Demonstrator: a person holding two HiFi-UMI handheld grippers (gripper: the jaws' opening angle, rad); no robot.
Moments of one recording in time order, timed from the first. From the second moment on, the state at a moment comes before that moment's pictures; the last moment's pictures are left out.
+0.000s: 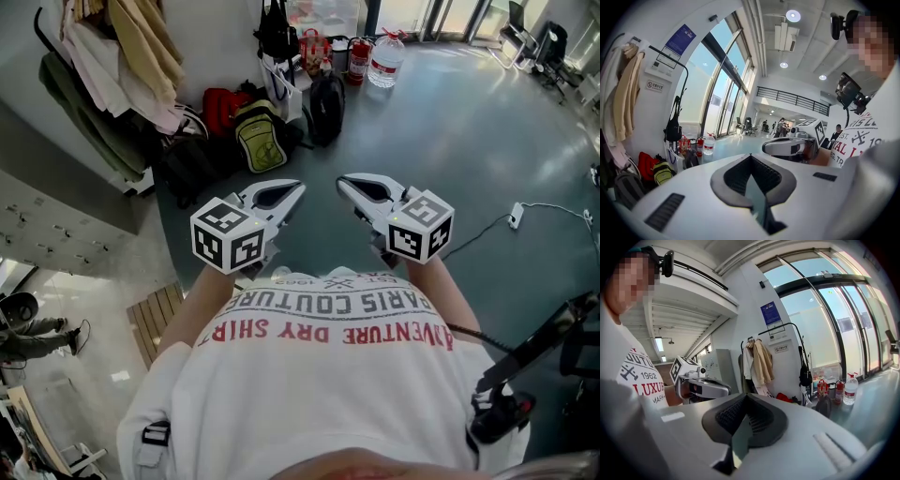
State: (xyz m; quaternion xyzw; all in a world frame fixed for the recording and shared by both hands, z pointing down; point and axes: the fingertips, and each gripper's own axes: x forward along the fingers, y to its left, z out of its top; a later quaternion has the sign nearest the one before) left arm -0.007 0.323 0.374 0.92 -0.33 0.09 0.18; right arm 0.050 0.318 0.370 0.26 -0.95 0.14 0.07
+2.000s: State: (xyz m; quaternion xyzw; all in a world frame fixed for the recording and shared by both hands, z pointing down) left arm -0.134 -0.316 0.357 0.91 -0.38 0.05 0.16; right arm -0.031 -0.314 0.359 0.29 -0.94 0.13 0.07
